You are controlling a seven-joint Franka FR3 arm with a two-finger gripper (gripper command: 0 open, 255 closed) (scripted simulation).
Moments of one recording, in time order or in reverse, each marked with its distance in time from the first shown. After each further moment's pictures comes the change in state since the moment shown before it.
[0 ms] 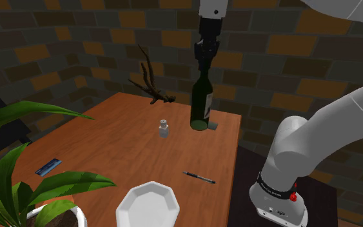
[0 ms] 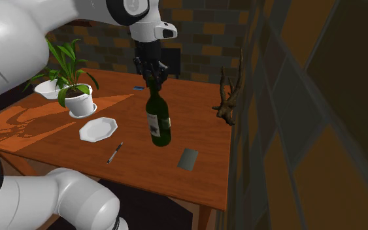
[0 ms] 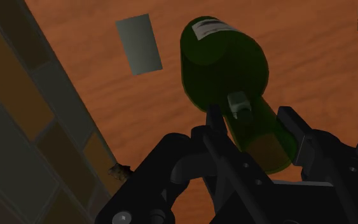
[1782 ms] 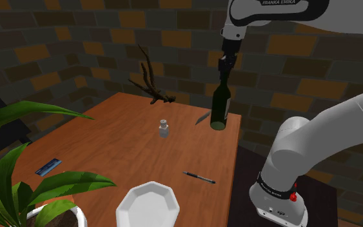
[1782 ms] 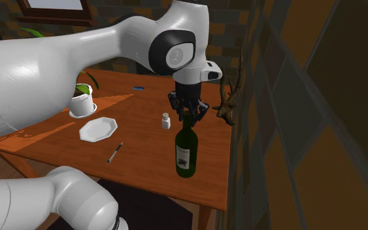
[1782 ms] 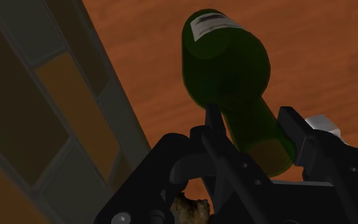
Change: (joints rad) arm -0.085 -0.057 -0.256 -0.208 -0.137 0.165 -0.288
